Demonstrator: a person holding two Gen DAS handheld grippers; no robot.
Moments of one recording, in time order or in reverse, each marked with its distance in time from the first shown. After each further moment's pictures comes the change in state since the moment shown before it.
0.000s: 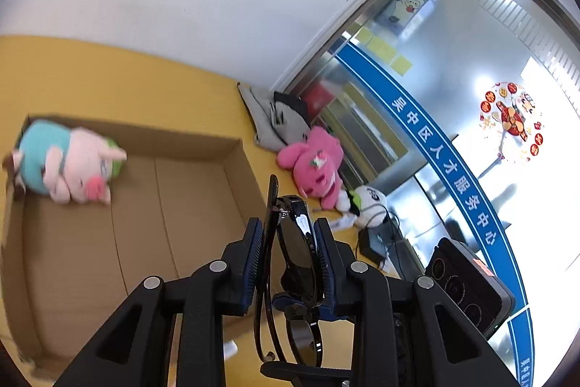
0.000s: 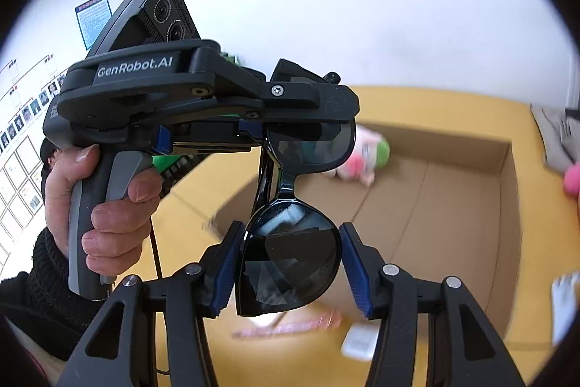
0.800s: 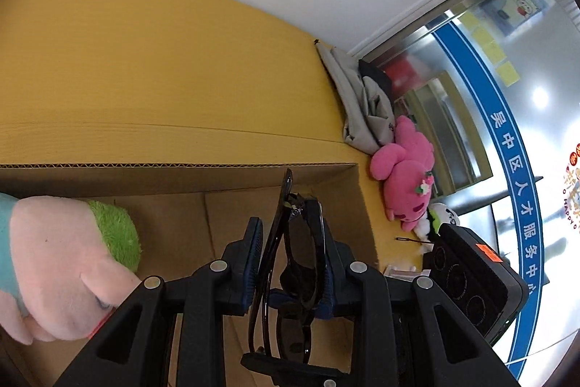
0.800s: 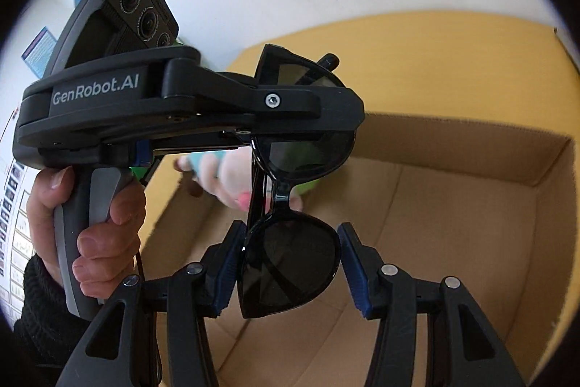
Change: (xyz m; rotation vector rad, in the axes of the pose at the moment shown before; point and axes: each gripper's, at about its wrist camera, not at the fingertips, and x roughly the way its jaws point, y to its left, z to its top) left arm 0.191 0.161 0.098 -0.167 0.251 0.133; right arm 0.202 -0.189 0.036 0.270 0.283 0.056
